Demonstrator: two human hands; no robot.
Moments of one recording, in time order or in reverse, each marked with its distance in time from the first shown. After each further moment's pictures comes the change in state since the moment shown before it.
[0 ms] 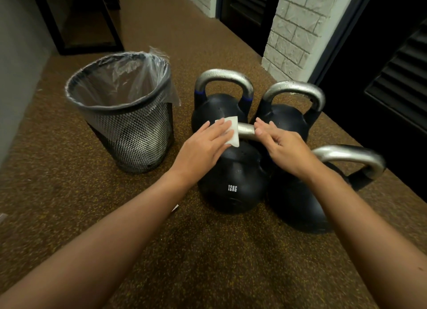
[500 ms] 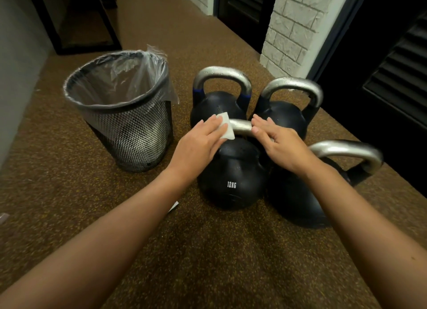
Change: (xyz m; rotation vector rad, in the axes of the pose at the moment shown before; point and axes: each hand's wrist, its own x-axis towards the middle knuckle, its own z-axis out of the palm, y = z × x) left_hand 0.000 0.003 -0.006 0.028 -0.026 -0.097; right_hand 0.000 0.001 0.004 -0.001 0.000 0.004
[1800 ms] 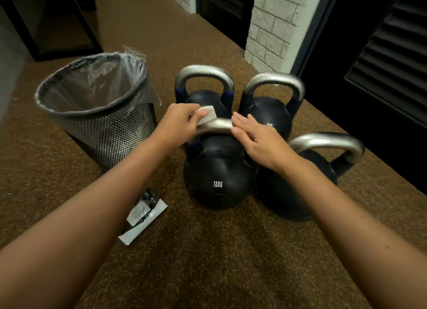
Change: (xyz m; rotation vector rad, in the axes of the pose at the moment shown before) left_hand 0.055 -0.011 -0.020 -0.368 -0.227 -0.230; right_hand -0.002 0.000 0.000 -0.042 -0.023 -0.043
